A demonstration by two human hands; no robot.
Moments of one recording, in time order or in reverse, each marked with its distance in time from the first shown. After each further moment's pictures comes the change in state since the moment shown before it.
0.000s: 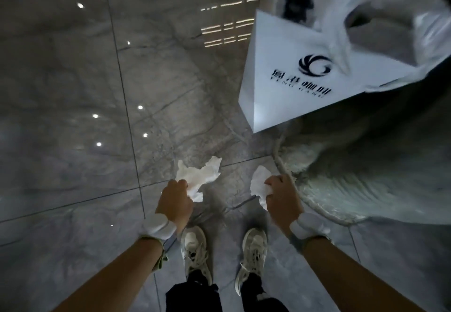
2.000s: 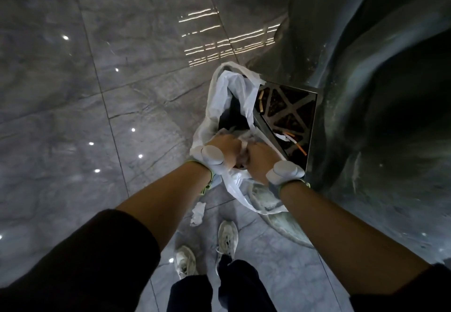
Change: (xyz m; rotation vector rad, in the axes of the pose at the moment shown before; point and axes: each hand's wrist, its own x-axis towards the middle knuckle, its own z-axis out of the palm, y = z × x) left_hand 0.119 0.341 -0.239 0.529 -0.217 0.652; right_hand 0.162 -0.114 -0.274 -0.210 -0.134 -0.108
